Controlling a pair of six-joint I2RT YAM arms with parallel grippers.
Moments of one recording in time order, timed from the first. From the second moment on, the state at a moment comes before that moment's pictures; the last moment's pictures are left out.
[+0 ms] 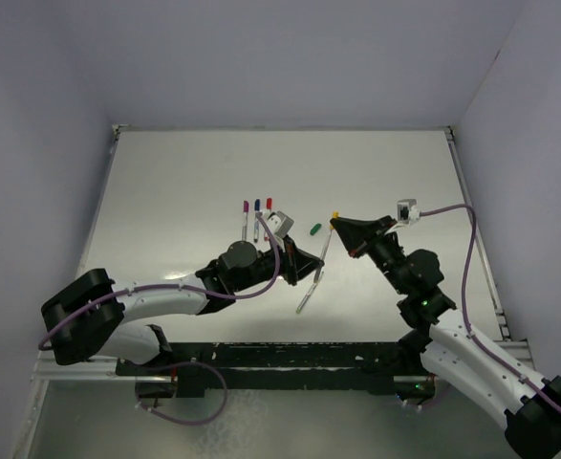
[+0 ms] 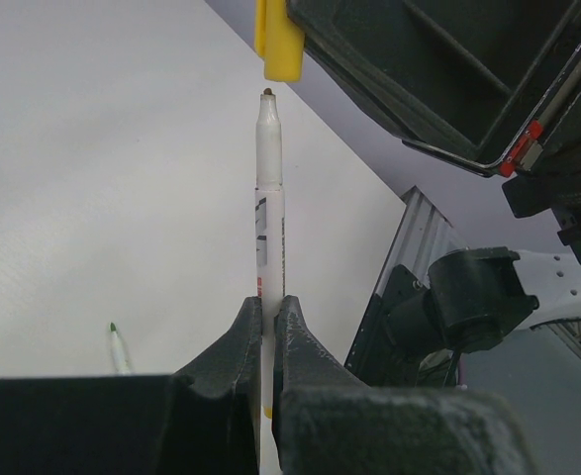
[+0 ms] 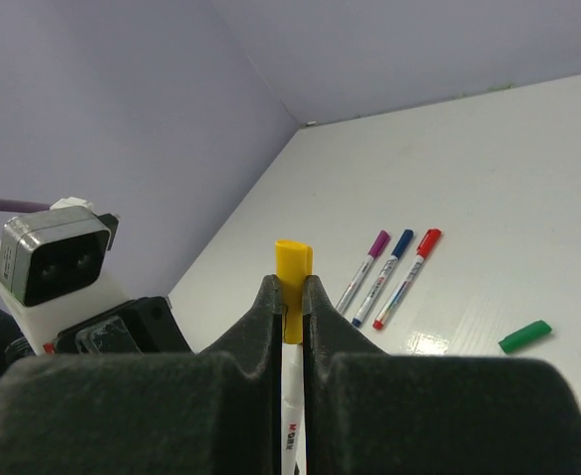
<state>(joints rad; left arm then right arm) -1.02 1.36 0.58 0.72 0.09 -0.60 0.57 0.66 0.33 0.51 -0.02 0.62</state>
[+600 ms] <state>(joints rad) -1.02 1.35 0.58 0.73 0.07 -0.60 0.57 0.66 0.33 0.51 -0.02 0.62</state>
